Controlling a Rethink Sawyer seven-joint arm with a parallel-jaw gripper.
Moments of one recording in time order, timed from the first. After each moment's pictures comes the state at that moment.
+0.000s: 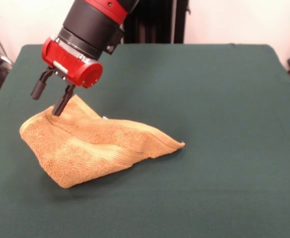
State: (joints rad) arm -0.02 -0.33 -0.47 1.62 0.36 -0.25 1.93
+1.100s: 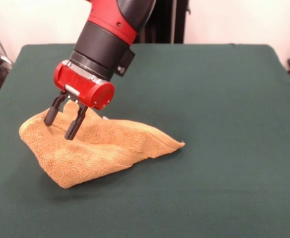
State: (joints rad) arm -0.10 -0.32 -0.30 1.62 0.37 -0.40 1.93
